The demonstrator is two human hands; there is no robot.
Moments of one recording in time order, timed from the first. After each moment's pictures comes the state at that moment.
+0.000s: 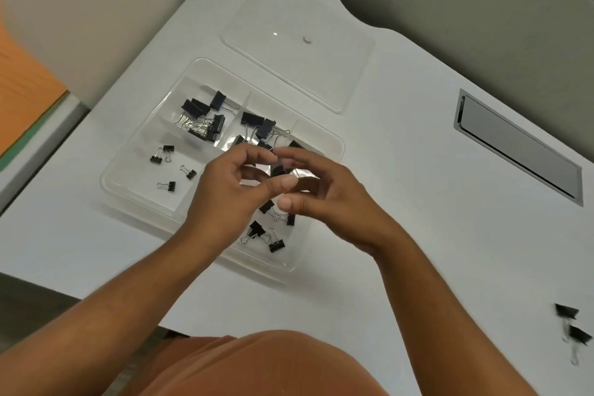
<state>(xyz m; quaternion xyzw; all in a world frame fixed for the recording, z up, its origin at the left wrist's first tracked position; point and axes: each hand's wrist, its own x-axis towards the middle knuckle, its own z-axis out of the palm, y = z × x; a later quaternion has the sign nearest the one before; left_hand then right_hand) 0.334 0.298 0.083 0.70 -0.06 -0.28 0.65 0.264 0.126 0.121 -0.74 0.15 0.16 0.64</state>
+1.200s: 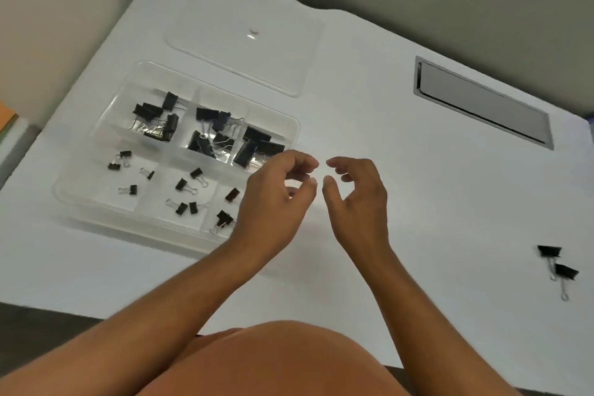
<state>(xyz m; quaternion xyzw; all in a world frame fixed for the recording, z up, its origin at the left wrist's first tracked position) 0.260 0.227 0.090 0.73 -0.20 -0.25 0.61 0.171 0.103 0.078 -0.85 0.36 -0.17 0.34</state>
